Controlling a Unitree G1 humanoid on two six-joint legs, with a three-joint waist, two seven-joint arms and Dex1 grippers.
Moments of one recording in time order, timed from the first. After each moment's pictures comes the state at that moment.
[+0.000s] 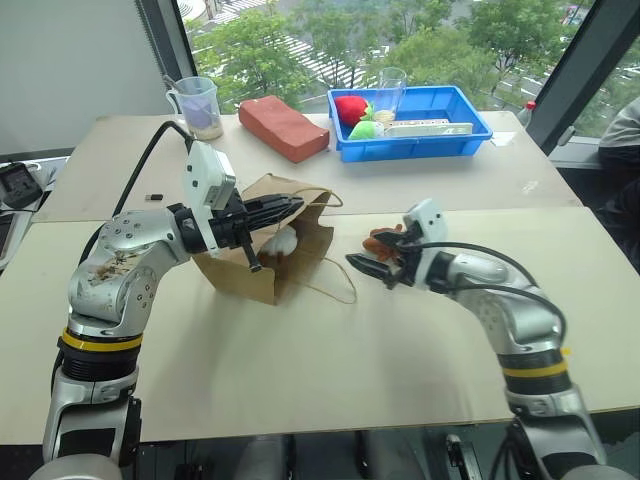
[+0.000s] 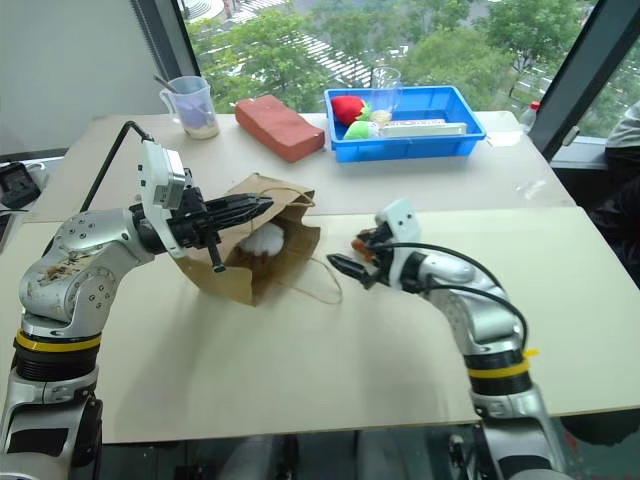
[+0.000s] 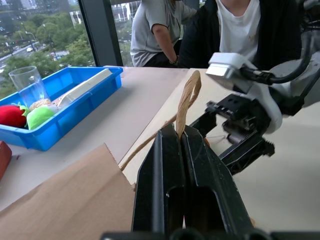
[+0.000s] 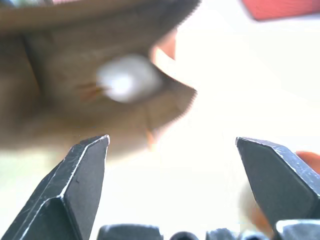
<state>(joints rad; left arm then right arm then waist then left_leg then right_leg) -0.59 0.62 0.06 -0.23 -0.55 0.52 -0.92 -0.49 -0.50 0.03 -0.13 0.38 0.69 0.66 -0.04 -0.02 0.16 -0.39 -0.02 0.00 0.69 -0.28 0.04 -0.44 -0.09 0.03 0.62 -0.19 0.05</state>
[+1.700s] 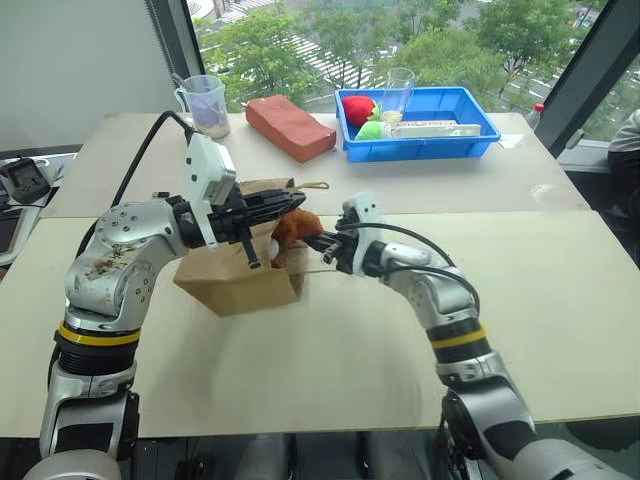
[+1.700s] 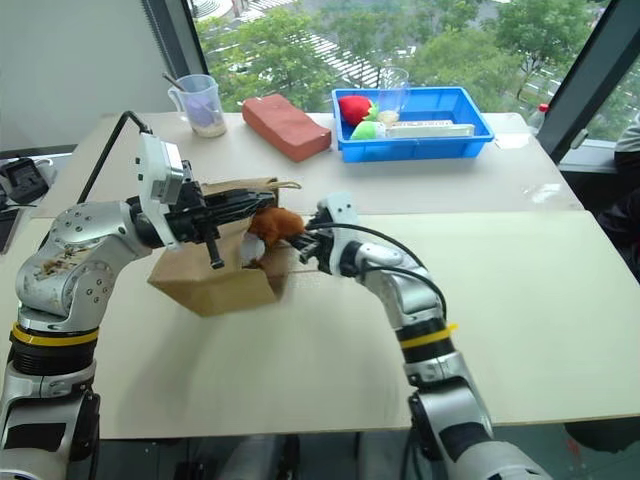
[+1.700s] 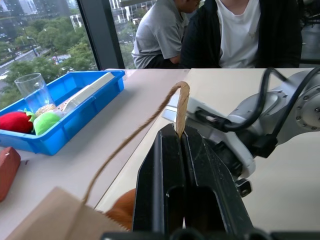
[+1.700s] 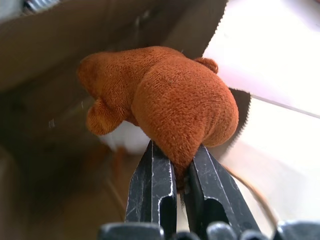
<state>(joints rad) -0.62 0.64 0.05 -0.22 -0.55 0.50 -0.94 -0.73 -0.13 0.13 0.18 0.34 0.65 0.61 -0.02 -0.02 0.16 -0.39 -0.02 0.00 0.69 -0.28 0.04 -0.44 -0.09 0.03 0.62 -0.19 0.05</state>
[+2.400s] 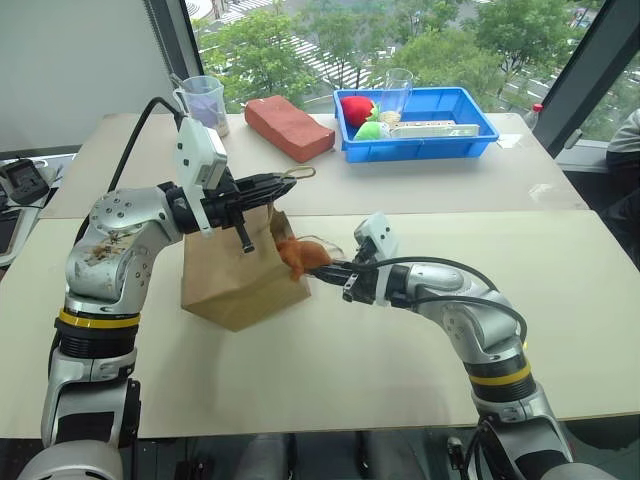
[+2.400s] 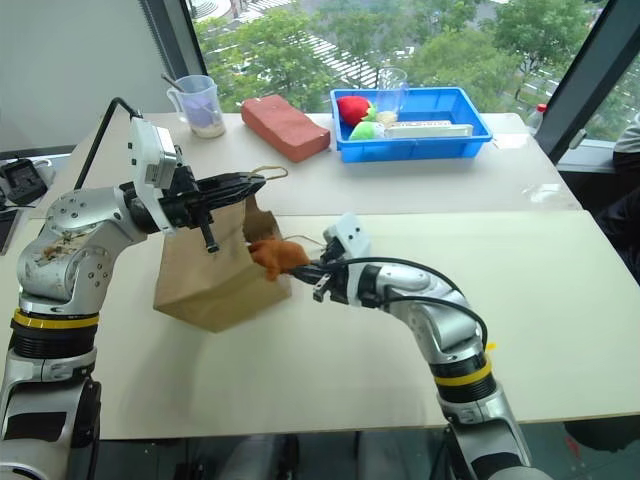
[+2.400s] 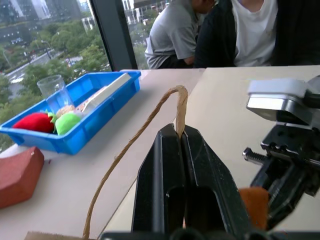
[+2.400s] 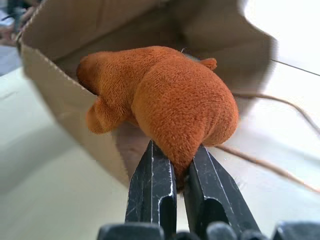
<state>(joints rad) -0.70 0.63 0.05 -0.08 -0.51 0.42 -0.99 -0.54 -0.28 0.18 -0.24 0.43 0.86 0.67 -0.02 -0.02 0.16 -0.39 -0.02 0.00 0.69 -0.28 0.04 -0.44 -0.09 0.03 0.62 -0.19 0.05</state>
